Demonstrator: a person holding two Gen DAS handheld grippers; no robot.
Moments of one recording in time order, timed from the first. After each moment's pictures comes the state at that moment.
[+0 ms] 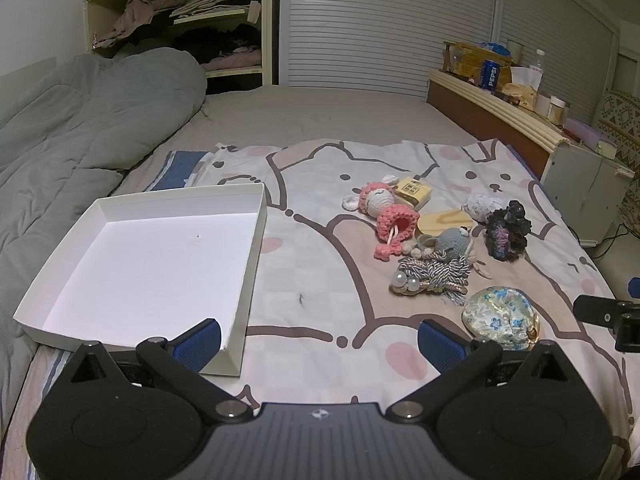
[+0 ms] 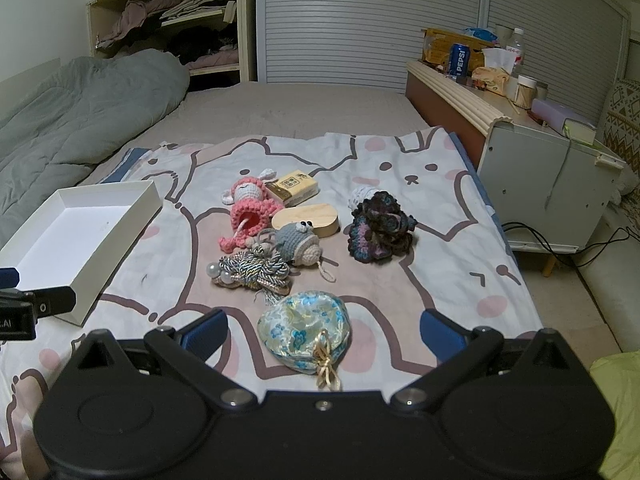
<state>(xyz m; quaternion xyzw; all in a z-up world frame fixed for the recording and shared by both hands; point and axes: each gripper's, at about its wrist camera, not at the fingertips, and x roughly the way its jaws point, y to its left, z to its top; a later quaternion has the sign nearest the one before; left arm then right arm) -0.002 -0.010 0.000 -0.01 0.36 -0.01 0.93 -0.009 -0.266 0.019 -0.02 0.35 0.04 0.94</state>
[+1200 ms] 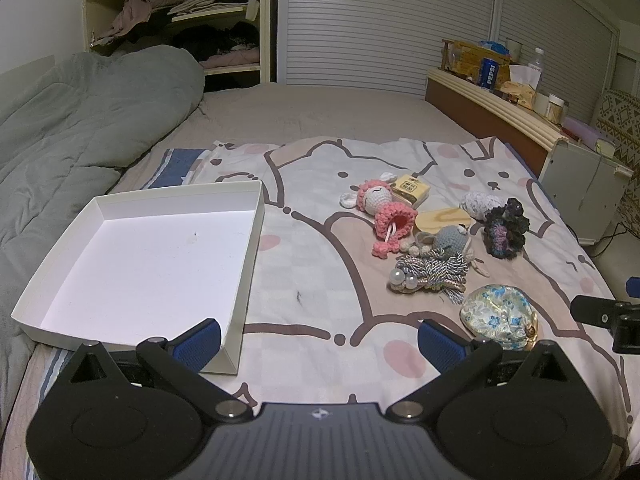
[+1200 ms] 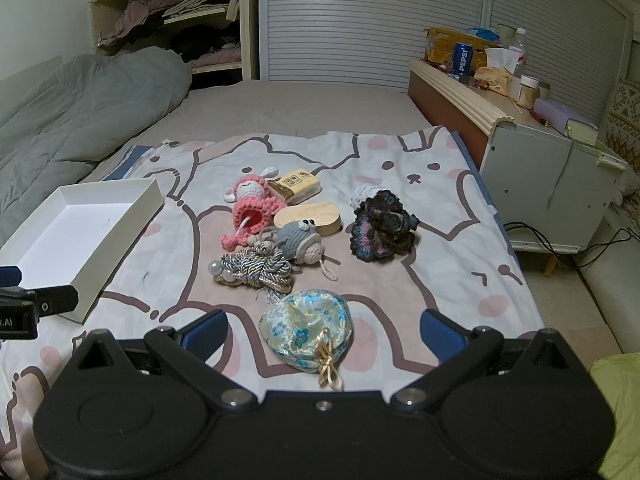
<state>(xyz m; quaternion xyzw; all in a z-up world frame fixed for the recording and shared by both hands) -0.004 -0.012 -0.002 -0.01 0.36 -0.01 0.93 -0.010 -0.265 0.018 -0.02 0.35 0.04 0.94</state>
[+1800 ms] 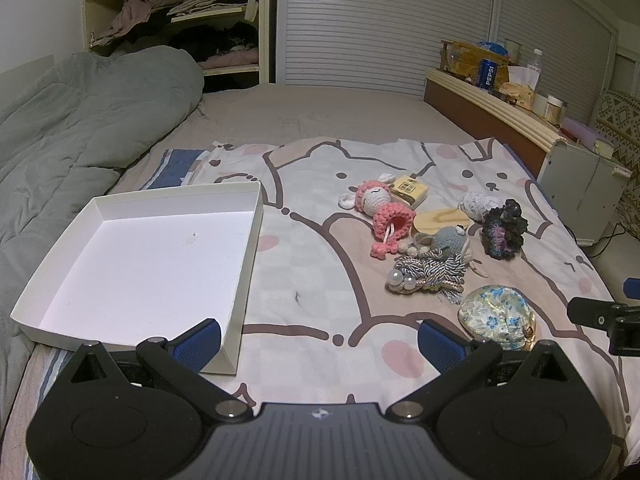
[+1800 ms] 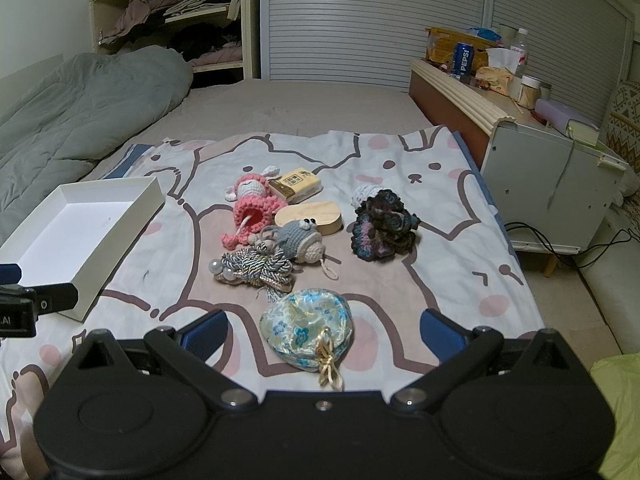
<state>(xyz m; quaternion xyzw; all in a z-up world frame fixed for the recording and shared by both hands) -0.008 -0.019 -0.006 -0.01 0.36 -0.01 0.93 -0.010 -0.264 0.018 -0.02 0.35 0.04 0.94</state>
